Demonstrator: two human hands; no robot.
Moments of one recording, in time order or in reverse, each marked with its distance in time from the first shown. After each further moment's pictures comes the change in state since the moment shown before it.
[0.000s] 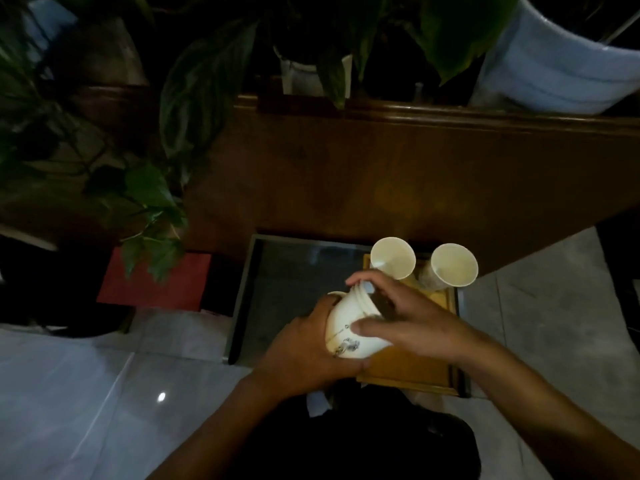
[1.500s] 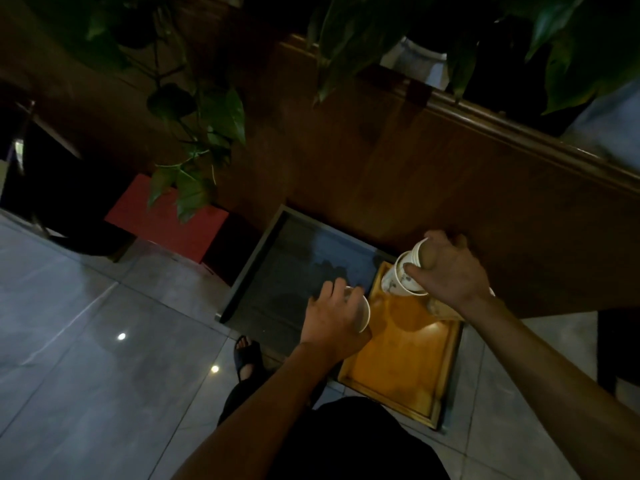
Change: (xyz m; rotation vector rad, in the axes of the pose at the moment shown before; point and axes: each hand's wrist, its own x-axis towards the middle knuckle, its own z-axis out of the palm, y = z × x) left_hand 0.068 -0.053 0.090 0.488 0.397 -0.036; right_hand 0.104 0.067 -0.072 -0.936 0.475 0.110
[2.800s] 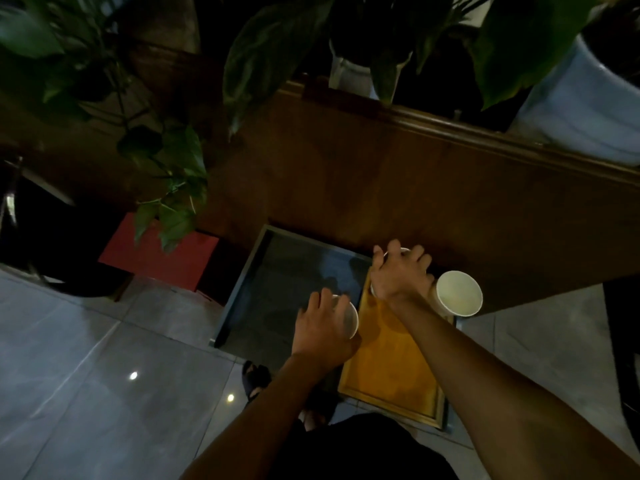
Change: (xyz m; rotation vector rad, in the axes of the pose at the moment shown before) left_hand 0.003 0.002 0.008 0.087 -0.019 -0.029; right_hand 0.001 -0.045 0.049 -0.037 0.049 0.283
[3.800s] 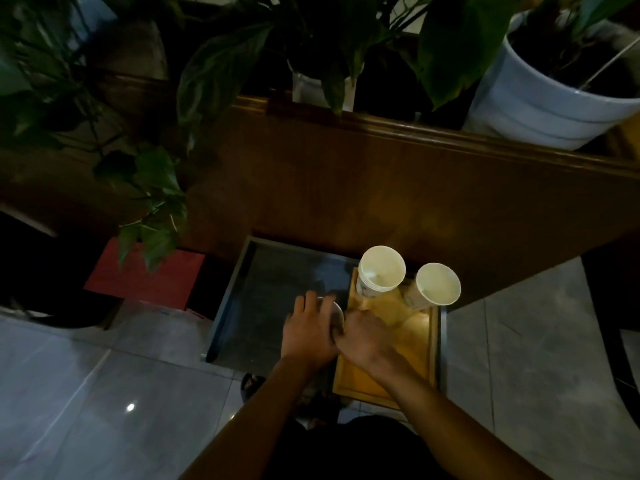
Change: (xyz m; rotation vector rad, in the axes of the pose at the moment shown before) left_hand 0.001 -0.005 0.005 -0.018 0.011 0.056; right_hand -0.098 0.004 0.011 0.099 -0.313 -0.256
